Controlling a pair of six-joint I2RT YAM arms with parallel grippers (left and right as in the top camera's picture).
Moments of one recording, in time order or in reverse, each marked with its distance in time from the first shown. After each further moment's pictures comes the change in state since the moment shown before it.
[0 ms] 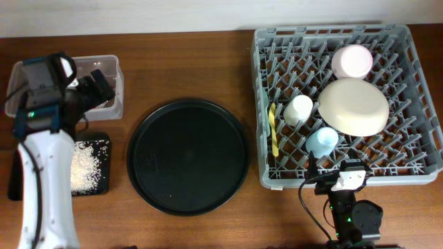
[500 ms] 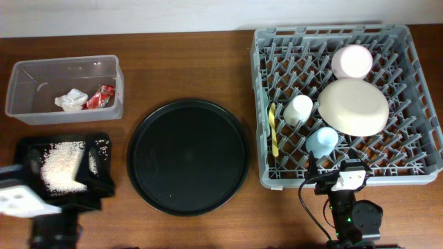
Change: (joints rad) left arm -0.134 -0.961 -0.204 0.004 -0.001 0.000; right arm 0.000 -0.001 0.000 0.000 0.000 0.000
